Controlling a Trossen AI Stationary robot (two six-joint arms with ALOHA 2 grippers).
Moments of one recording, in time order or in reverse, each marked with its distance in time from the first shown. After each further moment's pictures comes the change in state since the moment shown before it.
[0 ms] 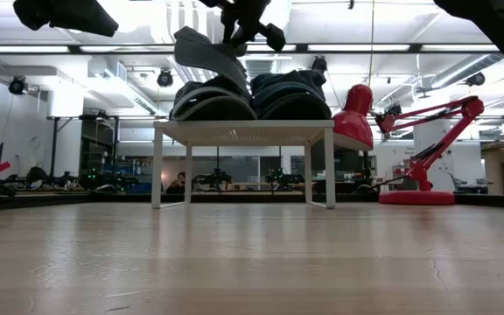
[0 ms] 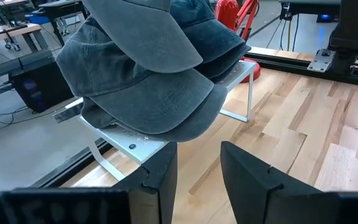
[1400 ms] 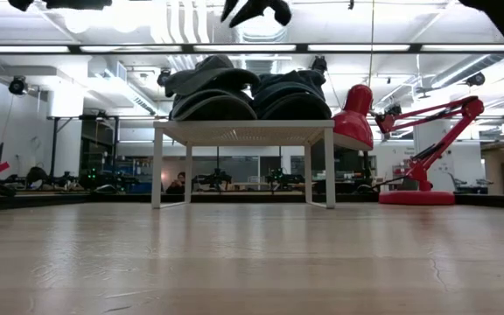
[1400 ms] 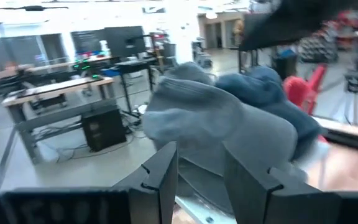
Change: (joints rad) left arm 0.041 -0.143 0.017 -0.006 -0.325 0.128; right arm 0.028 -0.079 0.000 0.052 -0.004 -0.201
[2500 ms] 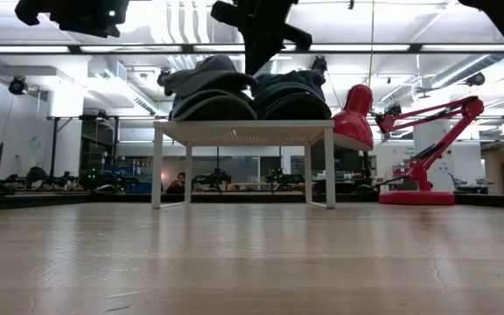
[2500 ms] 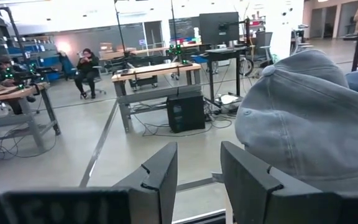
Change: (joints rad) left arm 0.420 0.077 0.000 0.054 -0.008 -0.039; right arm 0.055 0.018 -0.140 -0.378 0.005 0.081
